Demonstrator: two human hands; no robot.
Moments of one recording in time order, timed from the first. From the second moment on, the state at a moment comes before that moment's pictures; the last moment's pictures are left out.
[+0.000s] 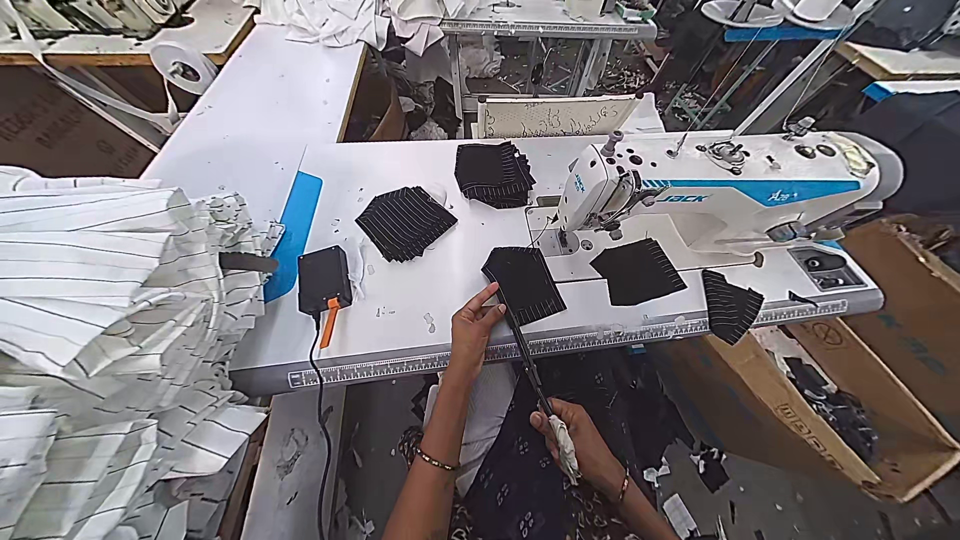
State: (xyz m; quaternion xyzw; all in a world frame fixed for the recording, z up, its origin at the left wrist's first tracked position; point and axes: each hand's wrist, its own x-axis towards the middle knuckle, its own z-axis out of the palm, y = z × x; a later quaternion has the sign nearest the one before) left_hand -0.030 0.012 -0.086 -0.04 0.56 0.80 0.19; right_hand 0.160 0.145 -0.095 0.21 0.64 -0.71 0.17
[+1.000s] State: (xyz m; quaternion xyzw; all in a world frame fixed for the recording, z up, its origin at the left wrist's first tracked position) left_hand -0.180 0.043 0.051 0.30 0.72 0.62 0.03; right_hand 0.041 0.186 -0.113 0.10 0.79 -0.54 -0.27
